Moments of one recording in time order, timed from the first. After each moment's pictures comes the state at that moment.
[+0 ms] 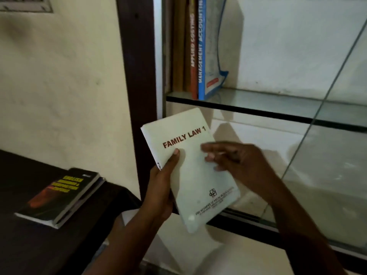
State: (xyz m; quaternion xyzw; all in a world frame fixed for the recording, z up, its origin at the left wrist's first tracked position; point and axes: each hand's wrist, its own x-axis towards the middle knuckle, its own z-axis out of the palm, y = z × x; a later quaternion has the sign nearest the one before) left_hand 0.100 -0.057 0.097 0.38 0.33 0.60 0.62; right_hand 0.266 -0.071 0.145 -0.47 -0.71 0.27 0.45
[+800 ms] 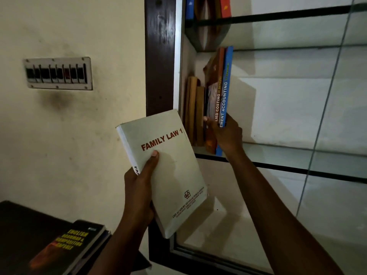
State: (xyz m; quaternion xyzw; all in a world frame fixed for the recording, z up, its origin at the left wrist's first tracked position) left_hand 0.048 -0.050 0.190 0.41 0.32 0.72 0.46; right_hand 0.225 0.044 0.253 -0.53 -0.58 0.09 0.61
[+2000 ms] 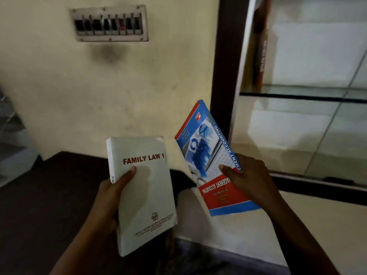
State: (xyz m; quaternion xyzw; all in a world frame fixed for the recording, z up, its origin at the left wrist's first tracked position) left_hand -0.248 -0.186 0.100 0.43 0.47 0.55 0.54; right_hand 0.022 -0.195 0.124 -0.67 -0.65 0.09 0.35
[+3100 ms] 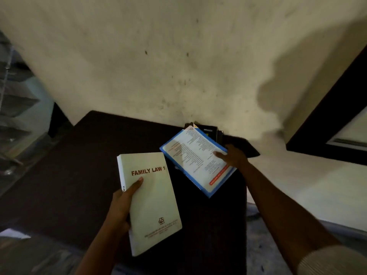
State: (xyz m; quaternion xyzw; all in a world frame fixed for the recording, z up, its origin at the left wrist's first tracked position) left_hand -0.492 -0.038 -0.029 0.24 0.61 0.41 0.63; right_hand -0.172 0.074 -0.081 -0.76 -0.54 0.33 0.11
